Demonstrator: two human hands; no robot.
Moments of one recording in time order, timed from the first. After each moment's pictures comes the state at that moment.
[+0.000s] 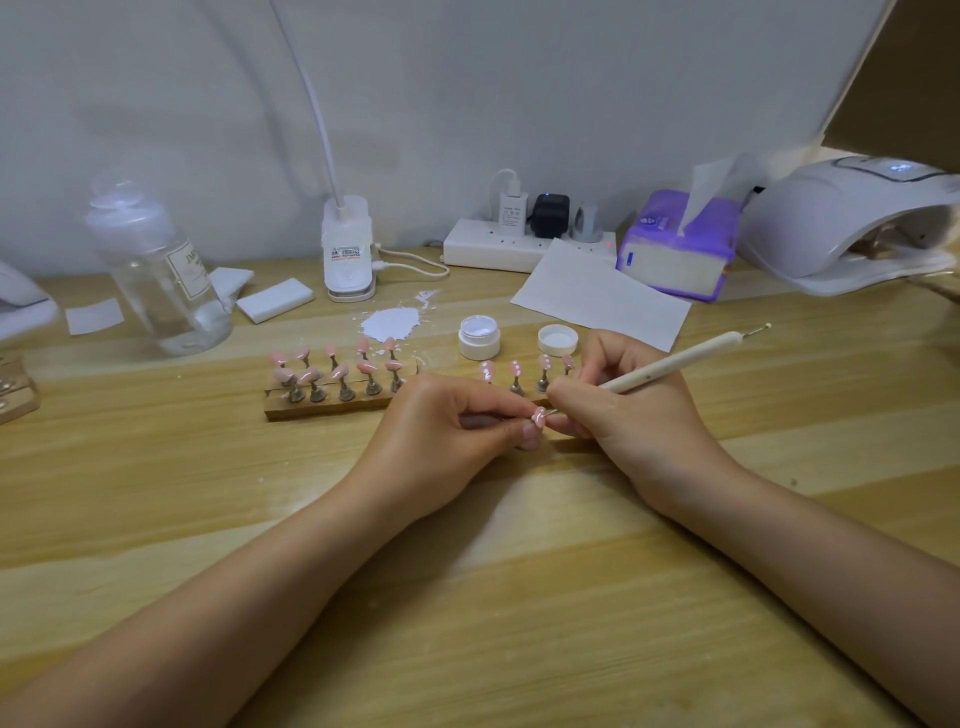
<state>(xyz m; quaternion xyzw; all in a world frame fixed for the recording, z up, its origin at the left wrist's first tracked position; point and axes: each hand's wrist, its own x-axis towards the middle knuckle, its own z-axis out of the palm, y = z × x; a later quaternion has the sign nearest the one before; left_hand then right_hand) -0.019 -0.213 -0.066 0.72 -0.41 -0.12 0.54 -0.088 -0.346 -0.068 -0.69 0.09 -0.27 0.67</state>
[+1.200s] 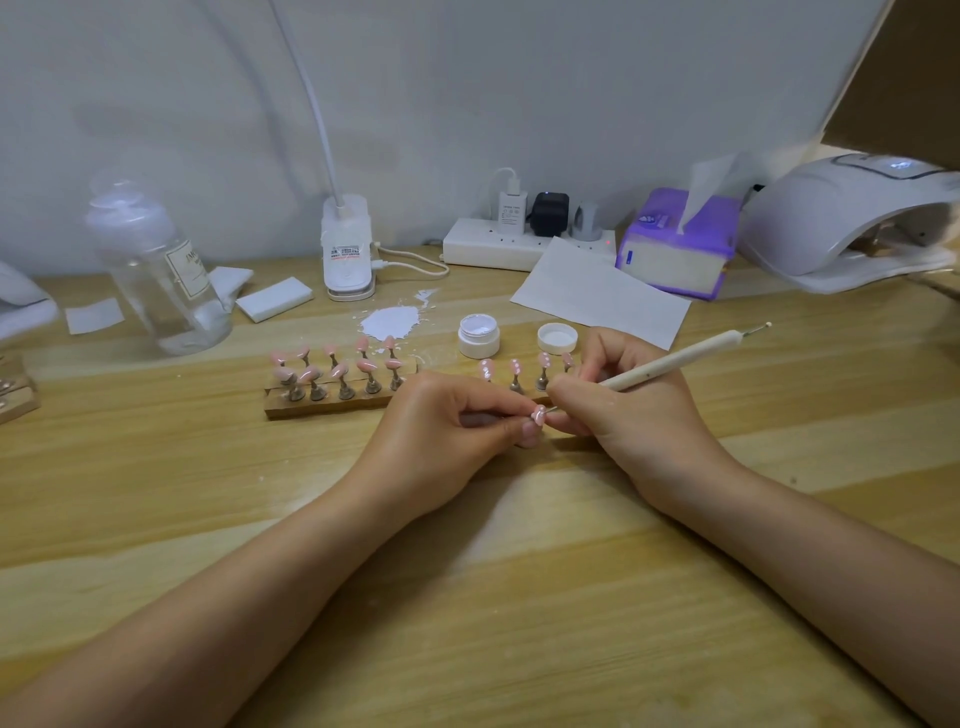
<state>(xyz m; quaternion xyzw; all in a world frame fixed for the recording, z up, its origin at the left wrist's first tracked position) -0.019 -0.213 -0.066 0.72 -0.41 -0.13 0.55 -0.088 -0.345 -0.067 -0.68 0.08 -0.27 0.67</state>
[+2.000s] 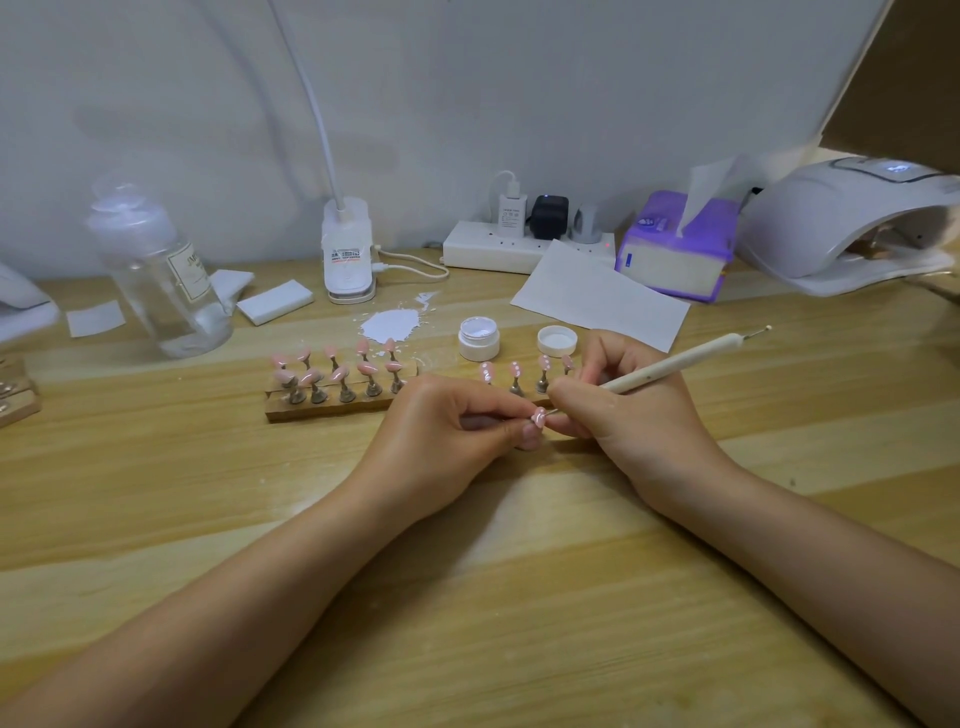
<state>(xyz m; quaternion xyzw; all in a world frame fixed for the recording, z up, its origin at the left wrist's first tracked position) -0.019 -0.213 -0.066 0.73 -0.41 -0.12 0.54 -0.087 -0.345 -0.067 -0.68 0.09 -0.27 0.67</state>
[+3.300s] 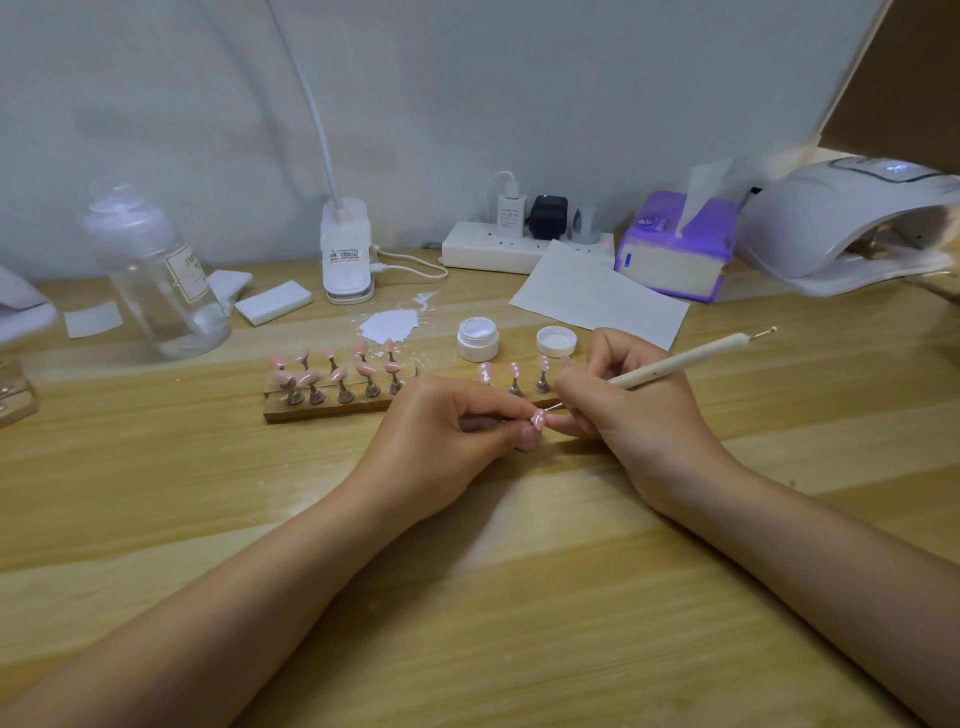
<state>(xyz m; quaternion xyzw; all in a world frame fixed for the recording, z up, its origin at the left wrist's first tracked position) -0.021 -0.212 -0.065 0.73 -0.40 -0.12 0.54 -0.087 -0.345 -0.066 -0.64 0.11 -0.28 0.71</state>
